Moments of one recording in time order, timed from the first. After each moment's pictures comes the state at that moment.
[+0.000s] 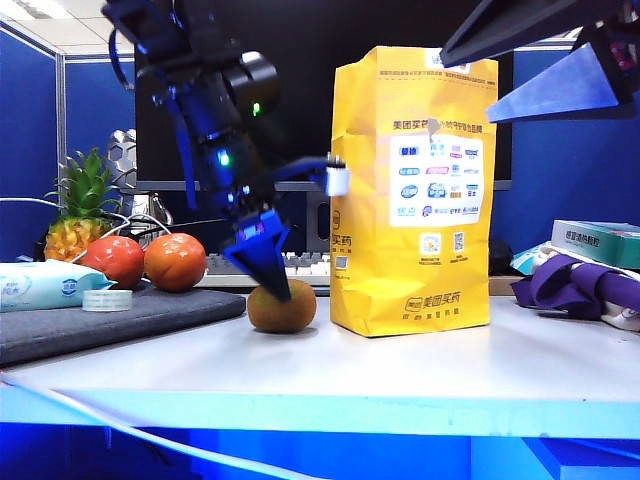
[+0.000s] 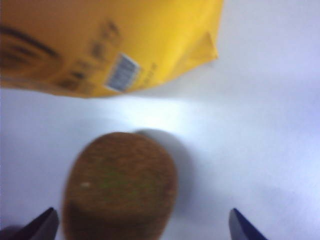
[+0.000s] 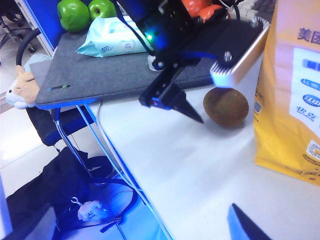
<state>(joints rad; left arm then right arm) -0.51 2.02 1.58 -0.64 0.18 0.93 0.41 0.78 0.52 -0.11 -0.54 -0.03</state>
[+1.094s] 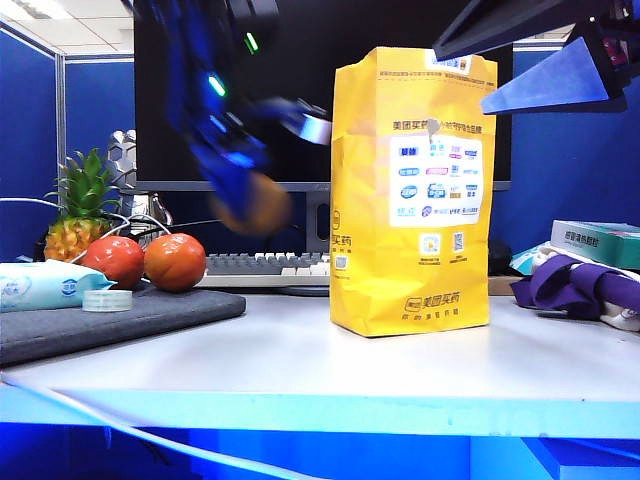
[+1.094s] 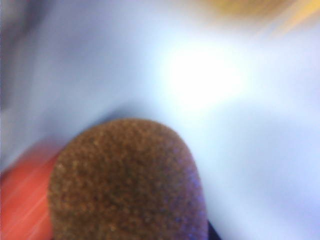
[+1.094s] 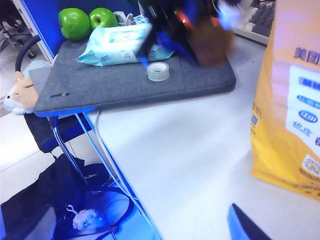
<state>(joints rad) -0.51 1.94 1.80 -0.91 -0.22 0.78 0.41 0.79 0.52 -0.07 -0.54 -0.03</state>
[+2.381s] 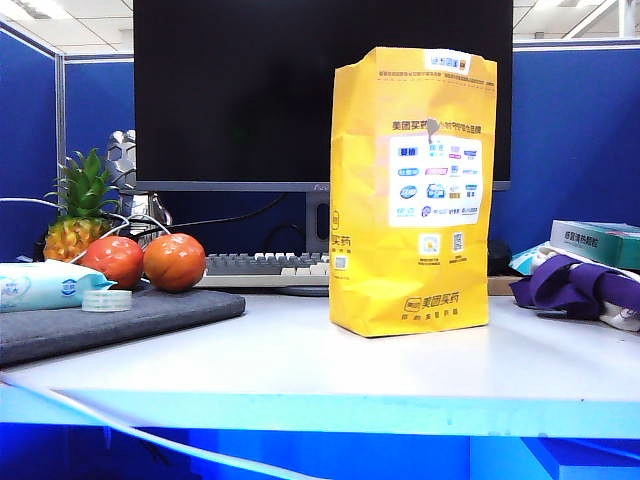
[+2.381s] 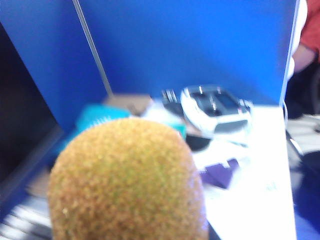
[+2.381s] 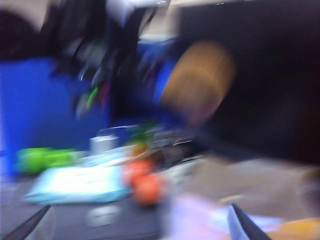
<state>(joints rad) -0.52 1.75 1.80 -0.32 0.74 0.43 0.33 0.61 0.63 0.21 -0.43 0.02</state>
